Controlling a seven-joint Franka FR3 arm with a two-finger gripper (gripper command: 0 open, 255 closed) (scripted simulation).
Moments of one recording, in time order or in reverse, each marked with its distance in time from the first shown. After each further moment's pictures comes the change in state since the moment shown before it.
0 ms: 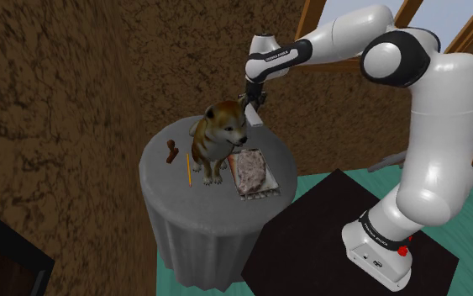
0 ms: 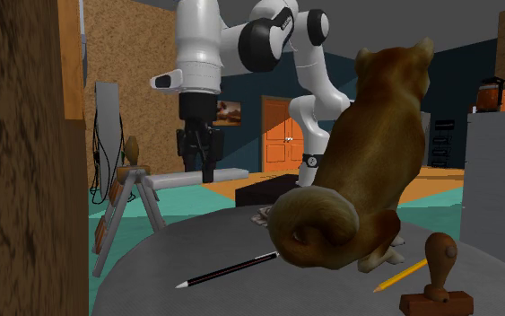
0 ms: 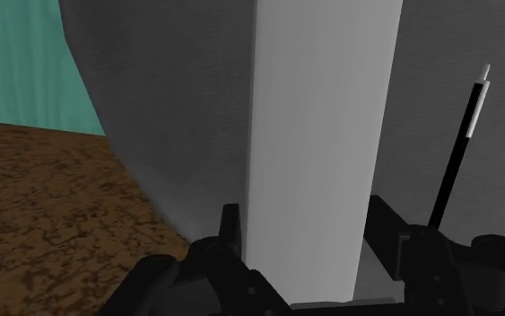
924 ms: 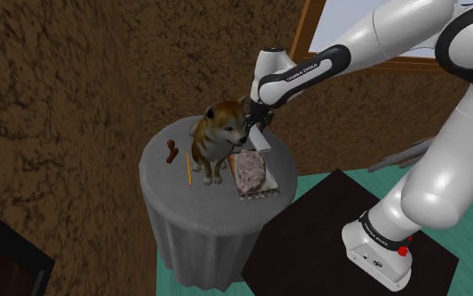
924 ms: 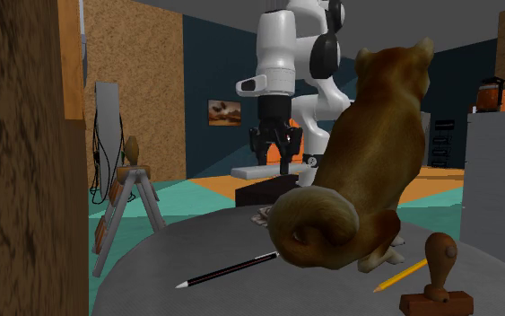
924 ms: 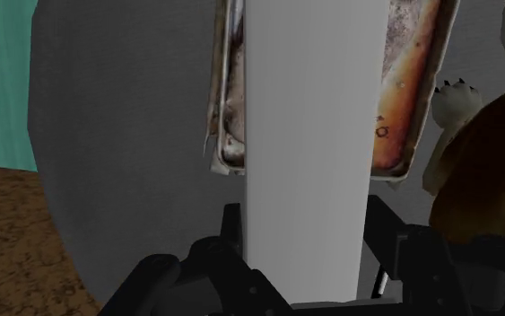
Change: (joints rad) arm 0.120 -0.374 0.052 -0.564 -0.018 0.184 0.187
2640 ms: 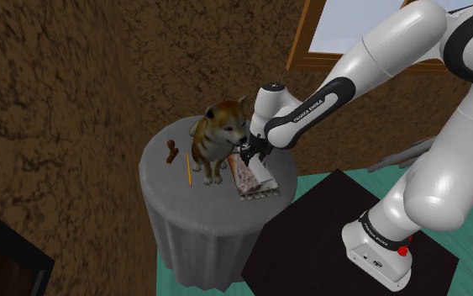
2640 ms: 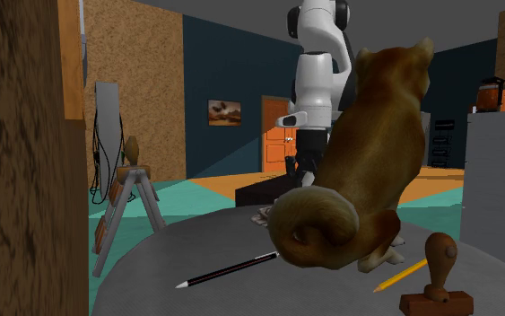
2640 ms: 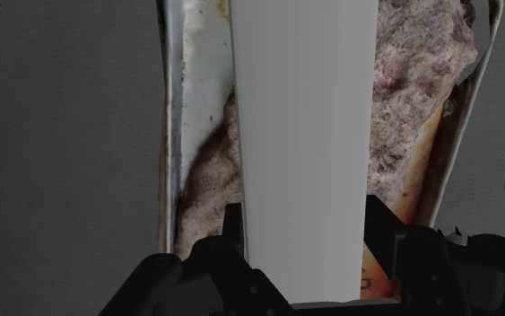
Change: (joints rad) arm 0.081 -0.010 0.056 -0.264 -0.038 0.252 0.178
